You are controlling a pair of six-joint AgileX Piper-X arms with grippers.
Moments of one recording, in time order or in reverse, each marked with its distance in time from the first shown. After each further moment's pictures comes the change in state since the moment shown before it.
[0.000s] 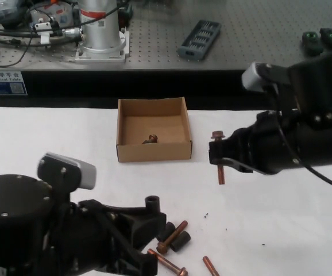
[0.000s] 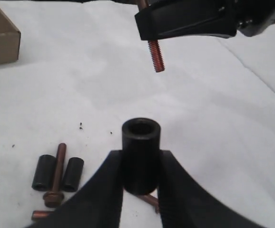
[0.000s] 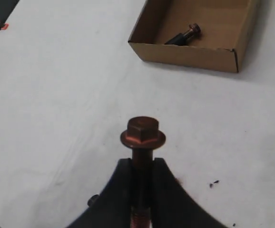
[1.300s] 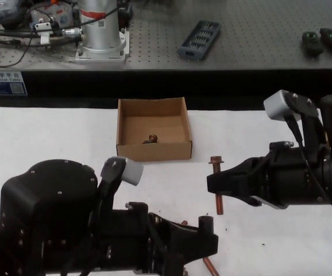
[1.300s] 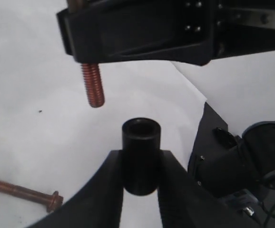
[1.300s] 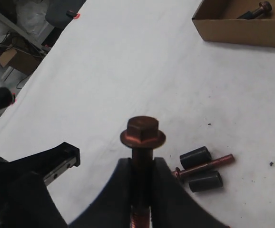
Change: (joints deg) left arm -0.5 13.5 -5.6 -8.8 21.5 -8.4; right arm 0.0 -6.0 9.0 -7.2 -11.7 0.7
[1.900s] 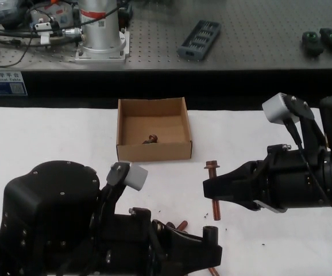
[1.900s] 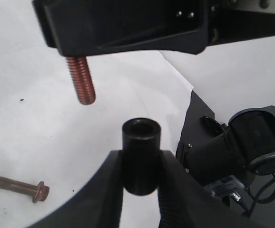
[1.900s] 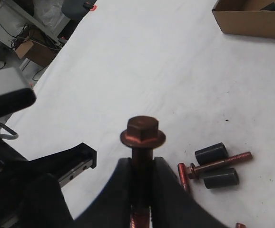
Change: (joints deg) left arm 0.0 0.3 0.0 0.7 5.1 0.0; right arm 0.0 0.0 0.0 0.0 -2.7 -0.2
